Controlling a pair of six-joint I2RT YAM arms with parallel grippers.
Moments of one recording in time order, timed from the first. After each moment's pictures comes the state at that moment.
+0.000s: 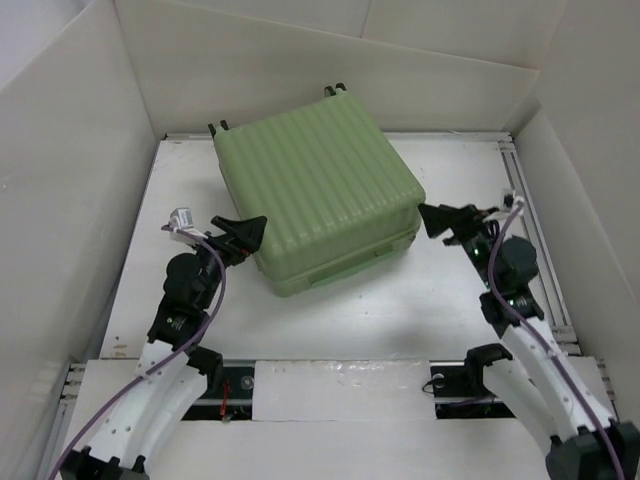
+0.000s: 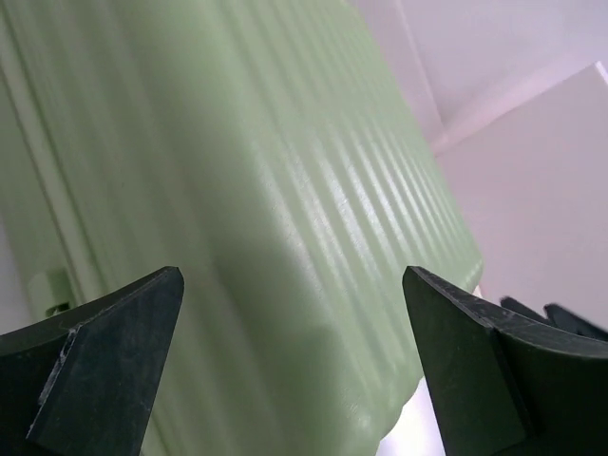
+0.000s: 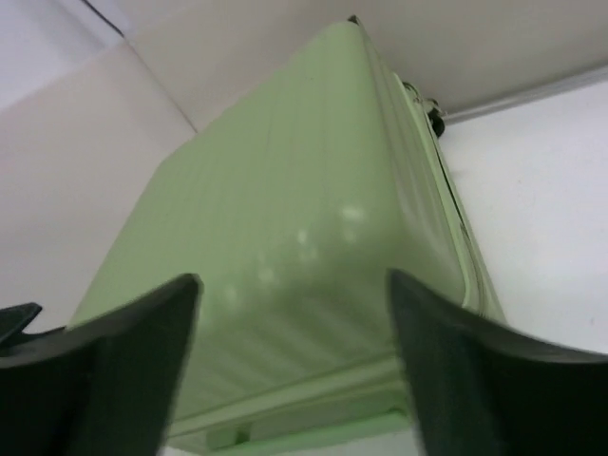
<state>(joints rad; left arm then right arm) -0.33 0.54 0.44 0.09 -0.06 -0.88 0.22 0.76 0.54 0.35 -0.17 0.67</state>
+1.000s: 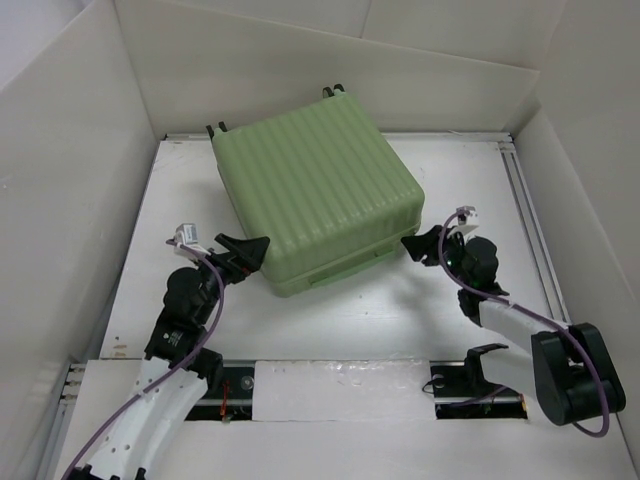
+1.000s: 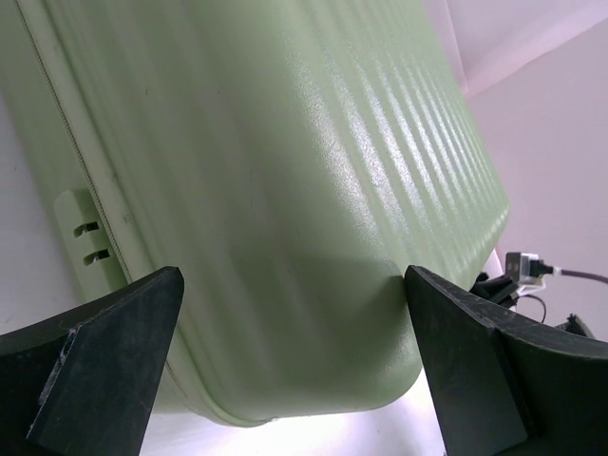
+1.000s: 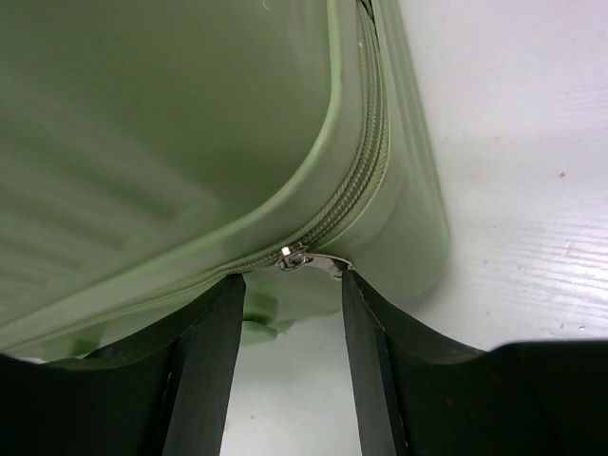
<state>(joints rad) -0.34 0.38 0.36 -0.09 0.00 -0.88 0.19 1.14 0.26 0.72 -0.32 0.56</state>
